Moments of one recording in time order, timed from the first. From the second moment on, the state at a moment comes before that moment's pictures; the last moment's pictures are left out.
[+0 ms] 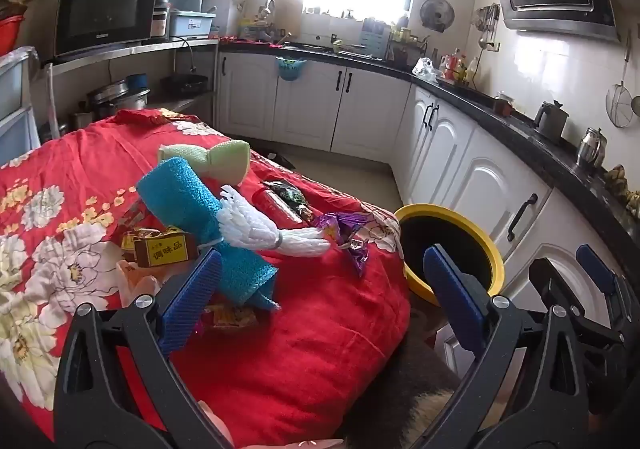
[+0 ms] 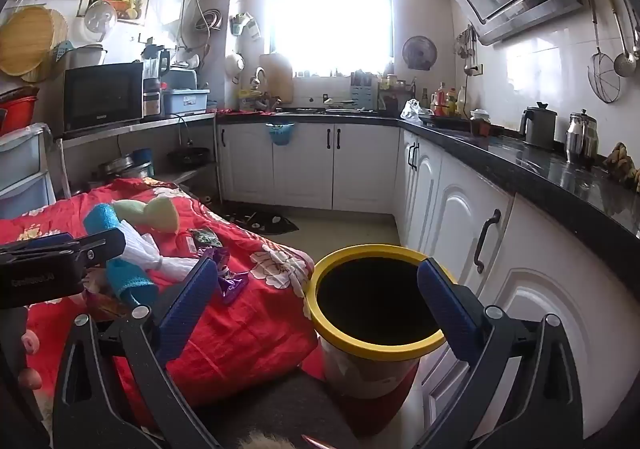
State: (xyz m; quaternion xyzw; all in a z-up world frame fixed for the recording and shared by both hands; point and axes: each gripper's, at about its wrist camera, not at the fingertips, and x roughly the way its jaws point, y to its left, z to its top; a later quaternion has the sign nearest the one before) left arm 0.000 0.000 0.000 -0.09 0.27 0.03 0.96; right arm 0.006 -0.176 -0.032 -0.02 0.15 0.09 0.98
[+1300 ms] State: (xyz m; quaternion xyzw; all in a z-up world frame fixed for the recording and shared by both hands) left arm -0.005 -0.004 0.011 -0.09 0.26 0.02 0.96; right arm 0.003 -0.175 -0.029 -0.02 0.15 0.09 0.98
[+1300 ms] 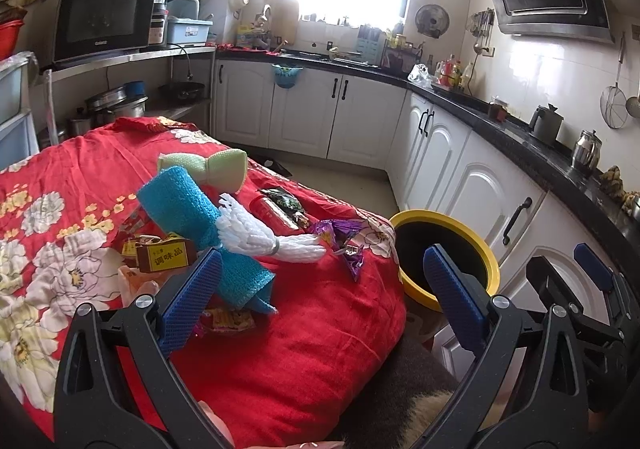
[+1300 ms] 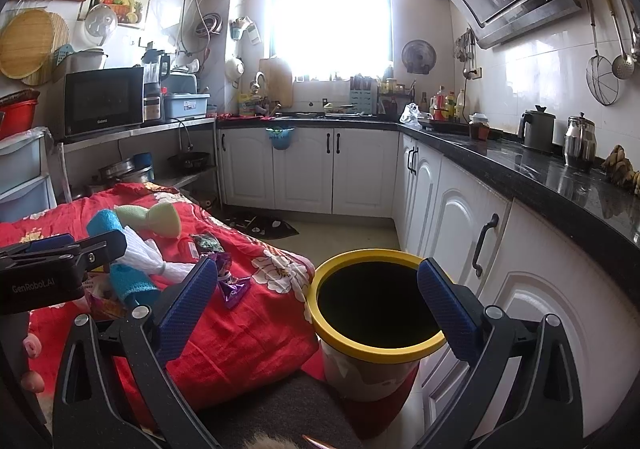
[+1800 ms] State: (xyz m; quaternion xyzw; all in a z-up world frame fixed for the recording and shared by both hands) left arm -0.005 -0.002 0.015 -0.09 0.25 0.02 0.96; right arm 0.002 -0.175 -0.025 -0.02 0.15 0.09 0.98
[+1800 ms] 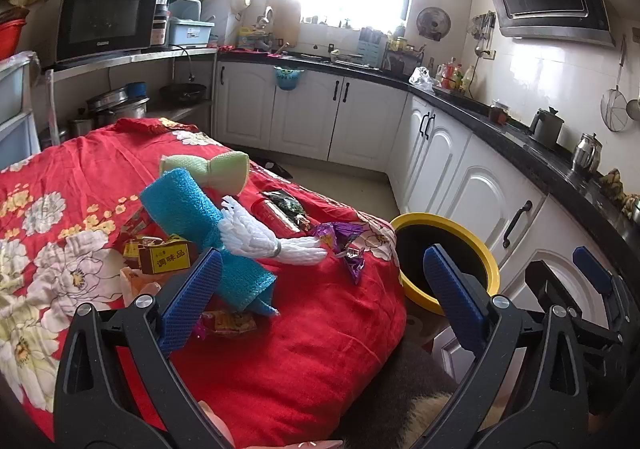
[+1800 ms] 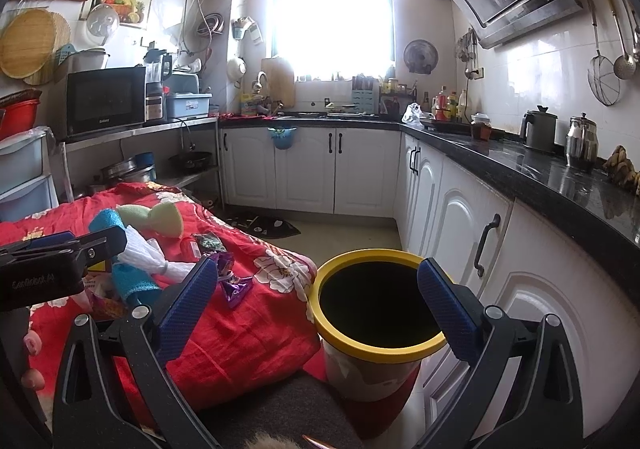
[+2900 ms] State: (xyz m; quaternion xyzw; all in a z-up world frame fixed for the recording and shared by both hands) left arm 0.032 0.124 0.018 -0.18 0.28 0.14 0.93; right arm 0.084 -0.095 -0.031 -0.08 0.23 0.24 0.94
